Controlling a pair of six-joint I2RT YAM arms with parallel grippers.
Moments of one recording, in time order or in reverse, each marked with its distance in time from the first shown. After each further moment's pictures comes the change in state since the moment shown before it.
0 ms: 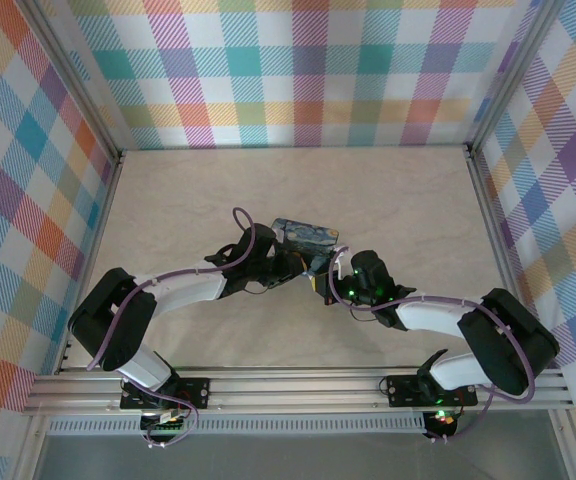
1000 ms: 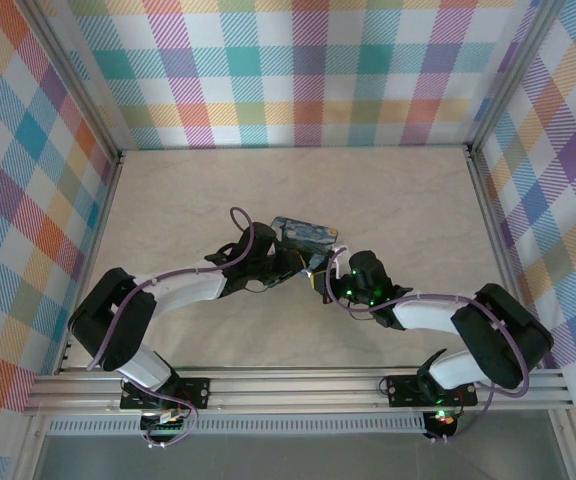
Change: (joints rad) left arm 0.000 0.000 0.010 -0.003 -0.030 -0.050; right arm 0.001 0.042 0.000 0.068 0.045 -0.036
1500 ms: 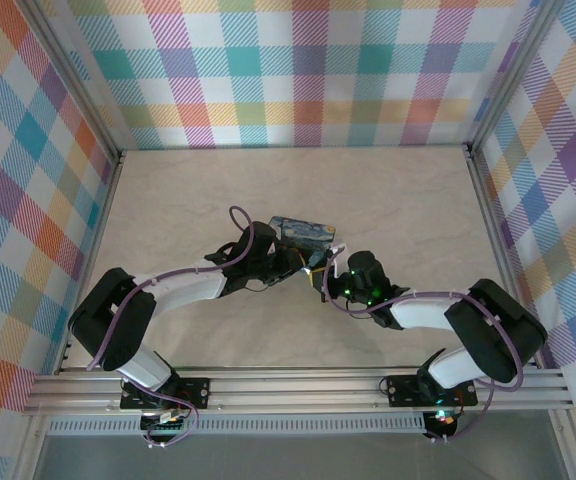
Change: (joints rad) left arm 0.000 0.000 0.005 0.000 -0.019 0.000; right arm 0.005 0.040 0.000 0.073 0.030 -0.048
